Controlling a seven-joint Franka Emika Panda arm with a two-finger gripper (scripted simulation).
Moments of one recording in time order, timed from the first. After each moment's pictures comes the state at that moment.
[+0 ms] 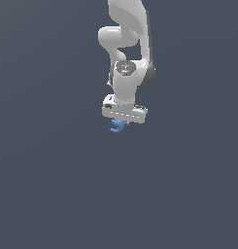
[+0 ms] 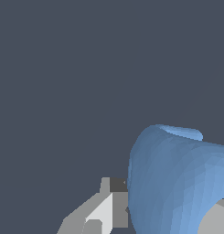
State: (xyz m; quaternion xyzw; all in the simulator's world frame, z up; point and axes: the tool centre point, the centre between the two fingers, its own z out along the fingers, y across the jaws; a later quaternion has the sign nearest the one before) arm -0.098 0.023 0.118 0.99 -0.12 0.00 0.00
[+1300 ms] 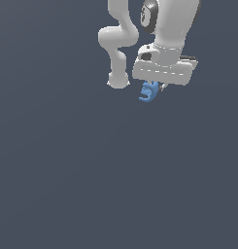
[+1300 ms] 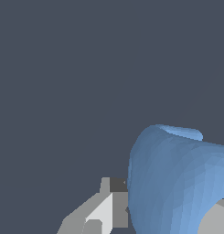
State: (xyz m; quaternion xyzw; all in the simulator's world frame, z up) arm -0.124 0.151 0.302 0.99 -0.12 0.00 0.00
